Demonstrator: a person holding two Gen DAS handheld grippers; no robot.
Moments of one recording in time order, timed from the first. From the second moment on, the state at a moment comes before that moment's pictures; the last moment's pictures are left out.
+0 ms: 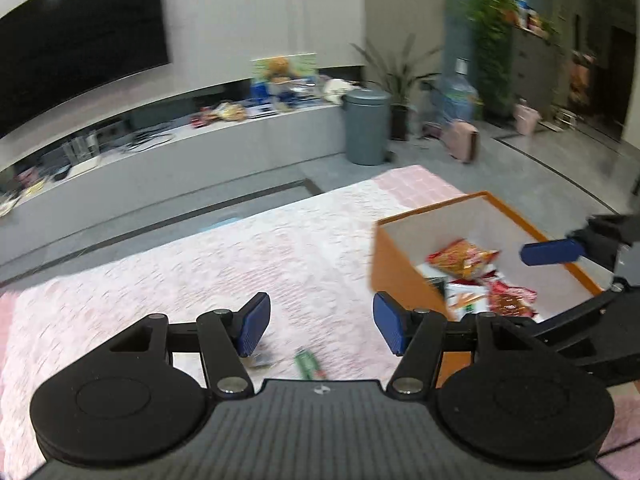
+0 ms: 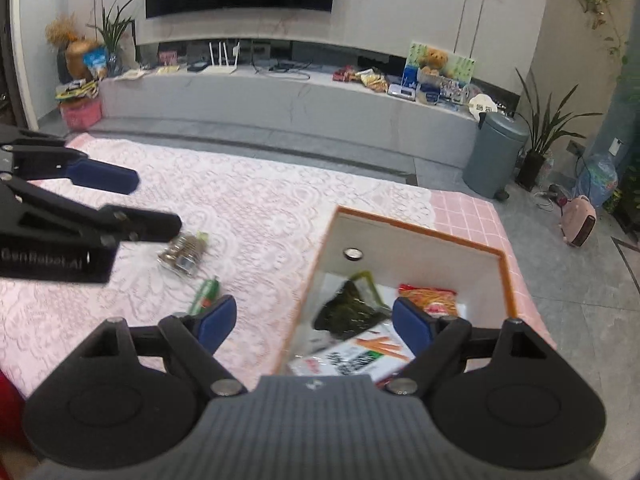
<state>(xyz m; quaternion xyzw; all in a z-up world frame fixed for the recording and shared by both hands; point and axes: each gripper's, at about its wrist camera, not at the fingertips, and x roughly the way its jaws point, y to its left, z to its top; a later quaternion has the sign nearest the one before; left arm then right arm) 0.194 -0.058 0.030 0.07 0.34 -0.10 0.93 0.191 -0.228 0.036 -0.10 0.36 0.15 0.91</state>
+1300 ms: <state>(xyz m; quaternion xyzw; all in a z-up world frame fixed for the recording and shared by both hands) 0.197 0.056 -0.078 -0.05 0.45 -0.04 0.89 0.218 -0.109 -0.083 -0.04 0.42 0.14 0.90</state>
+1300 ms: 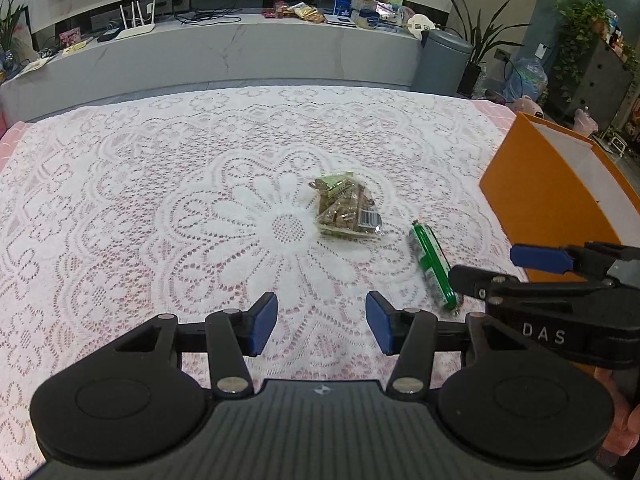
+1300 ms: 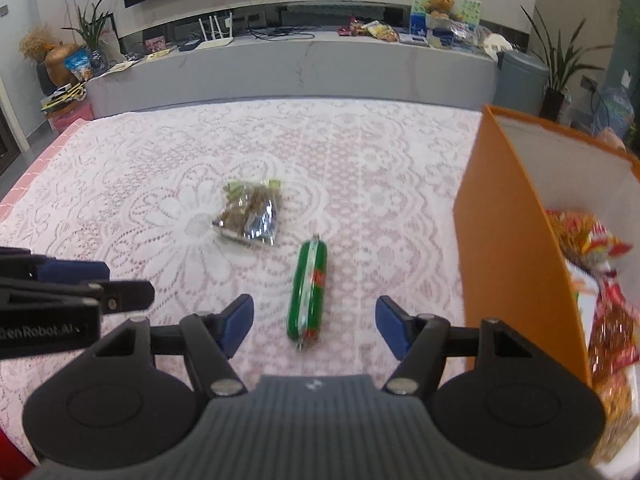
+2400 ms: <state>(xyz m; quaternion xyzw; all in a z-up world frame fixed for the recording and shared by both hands) 0.286 0.043 -0.104 -0.08 0.44 -0.05 0.90 0.274 -0.098 -0.110 -0.01 0.44 0.16 0.88</state>
